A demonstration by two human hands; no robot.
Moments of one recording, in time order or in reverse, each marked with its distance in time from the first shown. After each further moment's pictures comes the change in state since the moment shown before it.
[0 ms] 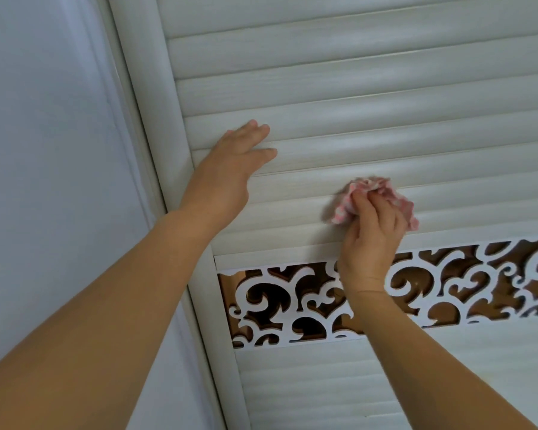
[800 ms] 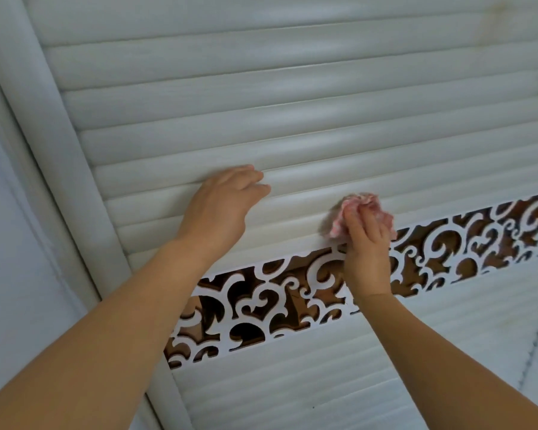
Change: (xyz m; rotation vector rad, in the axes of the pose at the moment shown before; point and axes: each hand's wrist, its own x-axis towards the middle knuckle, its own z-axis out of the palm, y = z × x) left_hand 0.015 0.077 0.064 0.033 -0.058 0.130; right_hand 0.013 0.099 -0.077 -0.159 -0.231 0.060
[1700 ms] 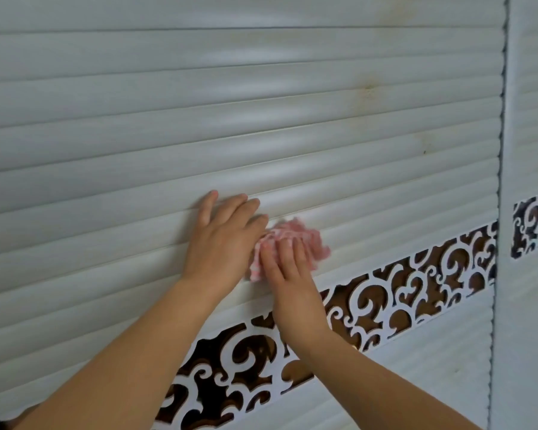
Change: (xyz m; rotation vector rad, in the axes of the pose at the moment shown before) left_hand 0.118 0.095 0.061 0.252 0.016 0.077; right_hand 0.055 0.029 -0.027 -0.088 -0.125 -0.239
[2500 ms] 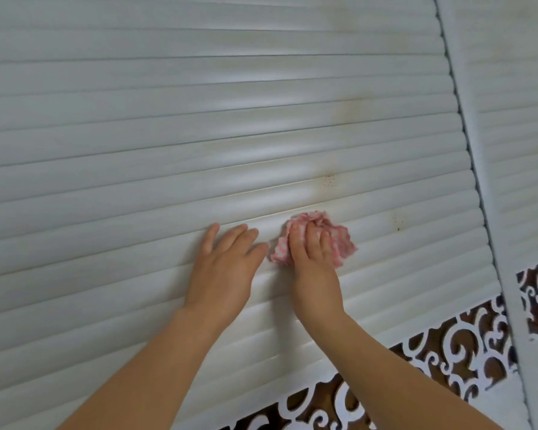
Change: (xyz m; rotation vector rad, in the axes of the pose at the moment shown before) left_hand 0.097 0.024 -0.005 0.113 0.096 -0.023; right_hand 0.128 0.068 -0.080 -0.043 0.125 0.109
